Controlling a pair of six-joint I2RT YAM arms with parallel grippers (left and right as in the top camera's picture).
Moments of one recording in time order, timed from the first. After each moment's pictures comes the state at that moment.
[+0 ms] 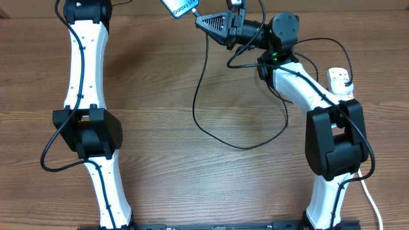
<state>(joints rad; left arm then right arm) 0.02 2.34 2.48 -0.30 0.94 -1.18 0.28 2.09 1.54 0.97 -1.09 1.67</state>
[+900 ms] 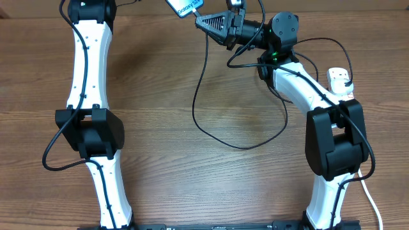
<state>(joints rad) 0.01 2.34 2.48 -0.32 0.93 -1.23 0.28 2.09 1.54 0.95 -1.09 1.67</state>
